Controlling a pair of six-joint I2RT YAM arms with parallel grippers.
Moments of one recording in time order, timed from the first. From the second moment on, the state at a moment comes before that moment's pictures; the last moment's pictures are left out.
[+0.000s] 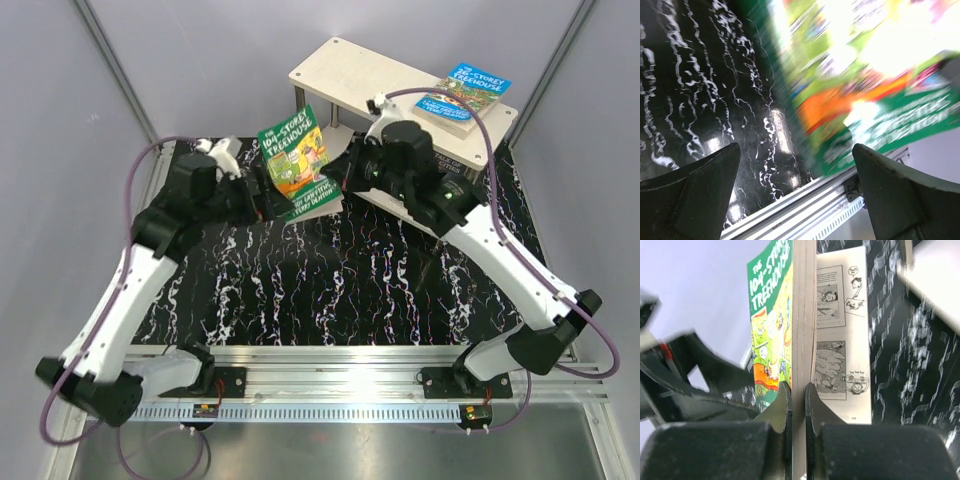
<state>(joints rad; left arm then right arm) -0.42 1.17 1.36 -0.73 0.28 -0.58 0.73 1.46 1.66 -0.50 0.00 0.59</state>
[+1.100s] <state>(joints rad) -0.41 0.71 1.10 -1.00 0.10 -0.74 0.21 1.79 2.47 -0.75 0.49 0.42</state>
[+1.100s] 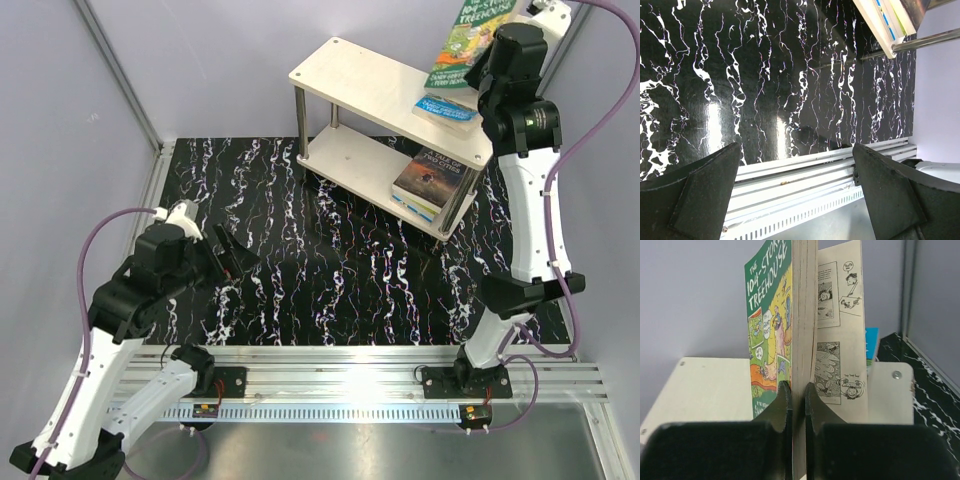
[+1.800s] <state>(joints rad) -0.41 0.77 1.07 -0.97 0.12 -0.71 0.14 1.64 2.08 -0.71 0.49 0.65</state>
